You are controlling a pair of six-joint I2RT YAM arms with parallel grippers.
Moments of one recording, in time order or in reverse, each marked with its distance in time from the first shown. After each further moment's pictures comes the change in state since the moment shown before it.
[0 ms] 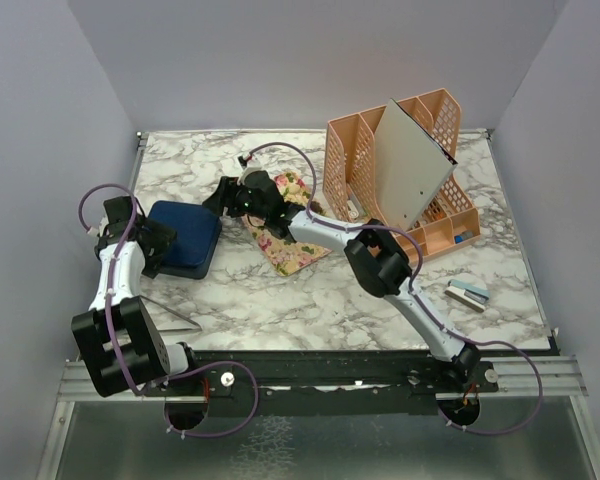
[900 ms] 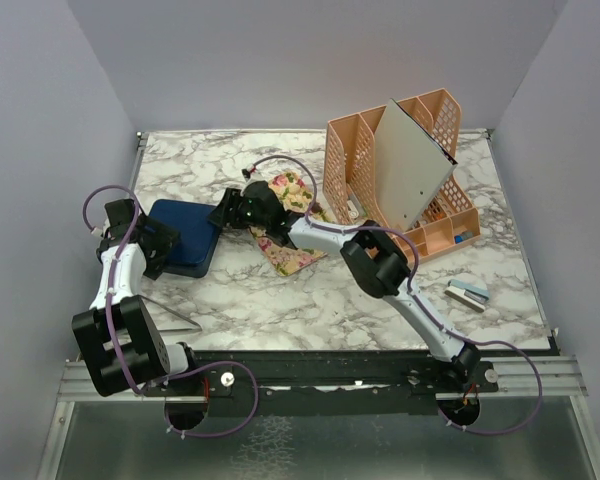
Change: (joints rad) left arm 0.002 0.004 -0.032 0.050 0.048 0.039; right arm 0.005 0.017 -0.060 0.005 -0.032 0.143
